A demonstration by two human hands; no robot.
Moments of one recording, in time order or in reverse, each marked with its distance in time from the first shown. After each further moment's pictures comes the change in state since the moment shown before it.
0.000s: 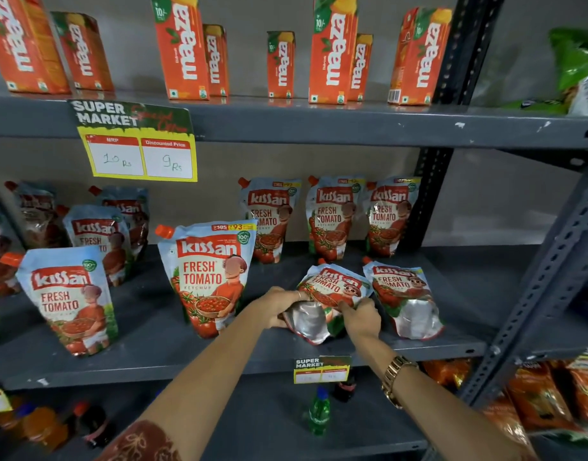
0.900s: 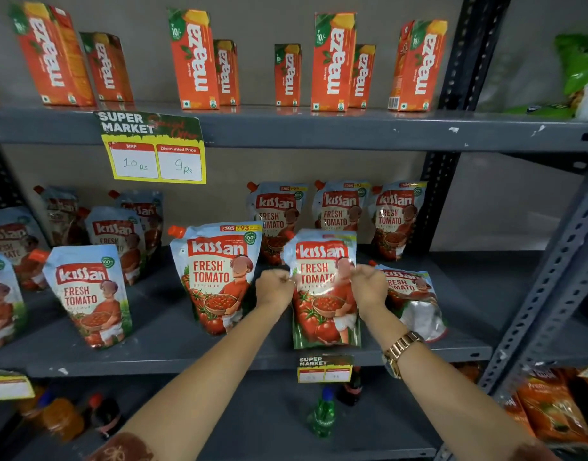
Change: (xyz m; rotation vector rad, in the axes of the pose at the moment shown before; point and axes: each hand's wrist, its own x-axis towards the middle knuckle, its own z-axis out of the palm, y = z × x) left_hand -0.032 0.010 0.000 0.145 0.469 0.429; right_hand 0.003 -0.058 -0.020 0.282 -0.035 -0.111
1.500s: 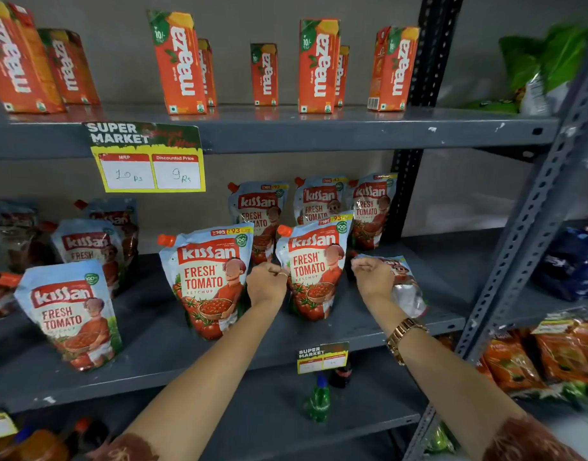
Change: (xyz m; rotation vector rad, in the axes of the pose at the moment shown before) left_hand -0.005 0.013 -0.010 0.016 0.053 0.002; right_hand -0.004 -0.002 -0.022 -0.238 0.206 -0.115
